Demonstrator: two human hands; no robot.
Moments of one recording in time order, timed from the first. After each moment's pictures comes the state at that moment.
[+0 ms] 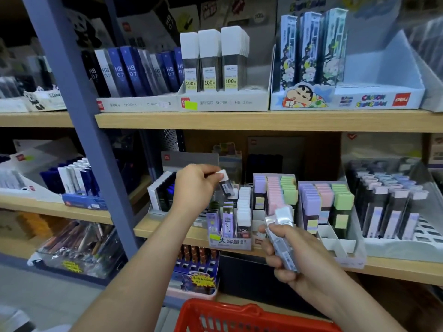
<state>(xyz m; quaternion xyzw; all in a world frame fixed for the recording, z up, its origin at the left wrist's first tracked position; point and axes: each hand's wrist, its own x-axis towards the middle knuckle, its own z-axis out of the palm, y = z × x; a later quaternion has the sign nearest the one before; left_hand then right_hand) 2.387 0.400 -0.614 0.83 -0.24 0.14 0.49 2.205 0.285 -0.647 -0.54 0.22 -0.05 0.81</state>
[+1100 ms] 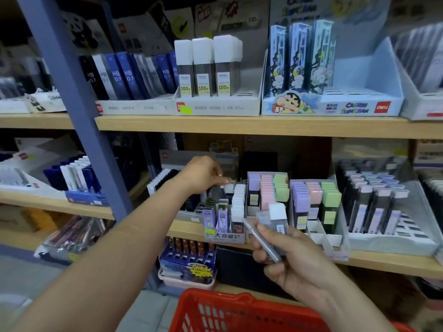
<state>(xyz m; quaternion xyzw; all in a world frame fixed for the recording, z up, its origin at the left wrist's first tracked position) 2.420 0.384 -0.586 0.92 -0.34 0.01 0.20 2.189 0.290 -0.630 -0.45 0.19 -0.01 0.87</state>
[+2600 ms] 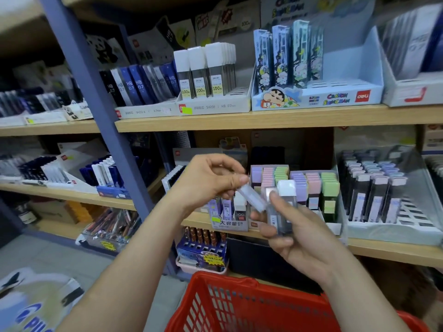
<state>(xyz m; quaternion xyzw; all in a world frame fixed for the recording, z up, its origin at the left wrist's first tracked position) 2.290 0.414 -0.556 0.73 -0.33 -0.11 0.58 2.175 0.269 -0.620 -0.42 0.08 -0.01 0.90</state>
